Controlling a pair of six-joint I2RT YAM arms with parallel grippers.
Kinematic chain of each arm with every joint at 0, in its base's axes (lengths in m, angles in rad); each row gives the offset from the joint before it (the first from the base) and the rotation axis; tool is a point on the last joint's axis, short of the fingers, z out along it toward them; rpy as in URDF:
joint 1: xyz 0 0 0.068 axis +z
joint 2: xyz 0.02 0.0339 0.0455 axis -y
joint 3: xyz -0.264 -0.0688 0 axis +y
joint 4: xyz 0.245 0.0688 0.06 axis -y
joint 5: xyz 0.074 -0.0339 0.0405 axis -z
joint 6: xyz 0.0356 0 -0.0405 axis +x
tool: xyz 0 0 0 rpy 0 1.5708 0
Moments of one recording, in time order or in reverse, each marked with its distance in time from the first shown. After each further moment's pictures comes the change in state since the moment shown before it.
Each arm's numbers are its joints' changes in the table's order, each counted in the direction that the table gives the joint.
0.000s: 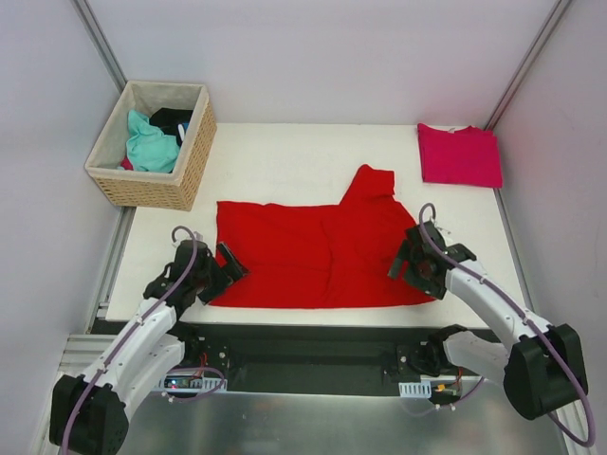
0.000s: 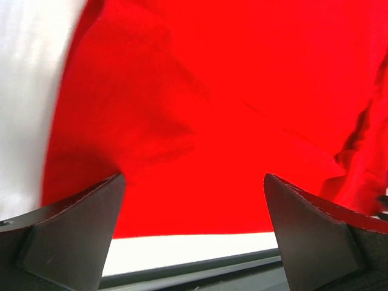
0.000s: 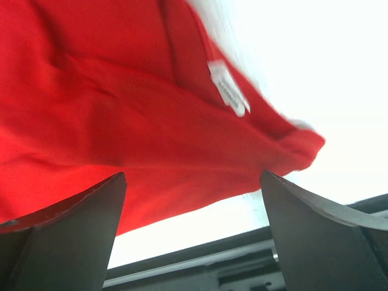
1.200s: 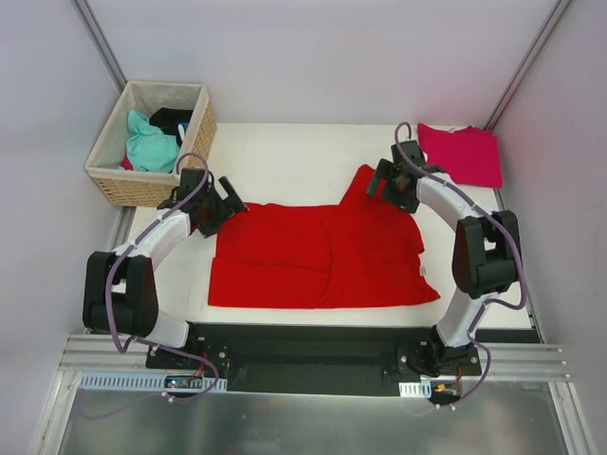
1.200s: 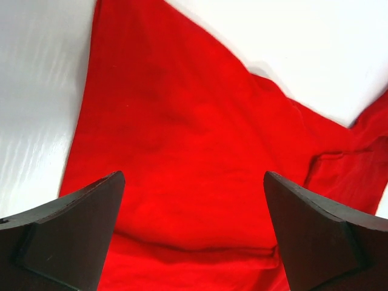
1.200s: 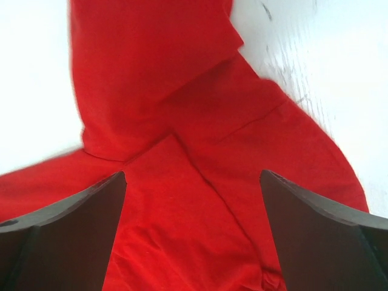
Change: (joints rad) left arm 0.153 -0.718 -0.611 0.096 0.020 0.172; right arm -0.126 -0.737 -0.768 0.232 -0.115 -0.181
